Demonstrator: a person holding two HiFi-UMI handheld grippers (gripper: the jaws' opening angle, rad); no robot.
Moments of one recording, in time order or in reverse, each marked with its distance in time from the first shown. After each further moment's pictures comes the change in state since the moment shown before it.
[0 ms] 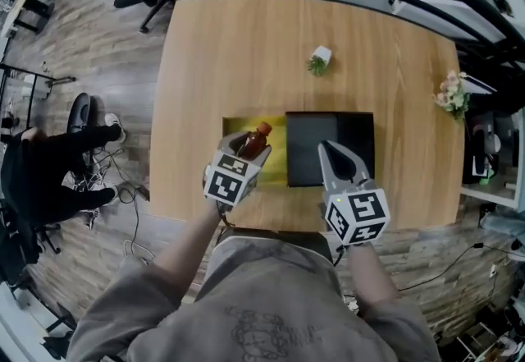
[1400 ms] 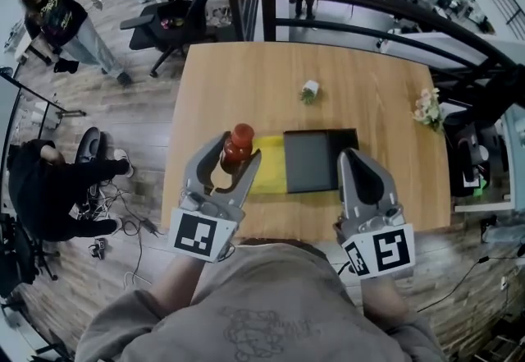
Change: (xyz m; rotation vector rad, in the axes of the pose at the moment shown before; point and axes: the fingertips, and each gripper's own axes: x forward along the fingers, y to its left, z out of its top) left arm -0.251 -0.076 0.150 0.249 -0.739 0.164; right arm -0.161 0.064 0.140 -0.235 -0.457 -0.049
